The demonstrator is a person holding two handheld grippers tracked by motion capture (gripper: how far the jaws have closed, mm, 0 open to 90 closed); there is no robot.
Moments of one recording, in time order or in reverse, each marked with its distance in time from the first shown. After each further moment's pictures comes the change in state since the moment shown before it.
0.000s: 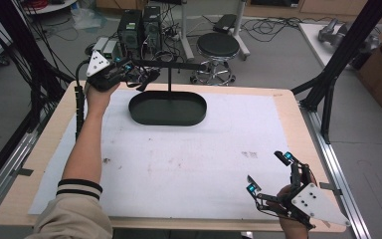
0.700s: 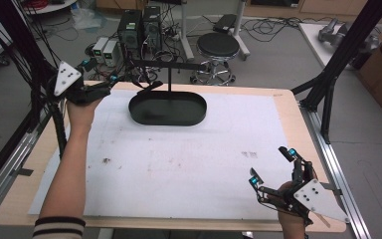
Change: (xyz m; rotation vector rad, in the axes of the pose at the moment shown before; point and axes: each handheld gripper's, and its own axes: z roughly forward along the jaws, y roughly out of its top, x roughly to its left) left arm -0.033 0.033 -0.101 -0.192 0.103 -0.044; right arm -0.011 -0.008 0.004 -0.031 -0.093 0.045
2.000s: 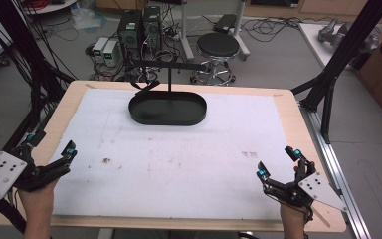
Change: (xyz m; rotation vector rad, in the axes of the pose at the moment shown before) left arm -0.047 -0.036 -0.194 0.036 0.195 -0.007; right arm -0.019 -0.036 -0.001 0.077 -0.084 0.116
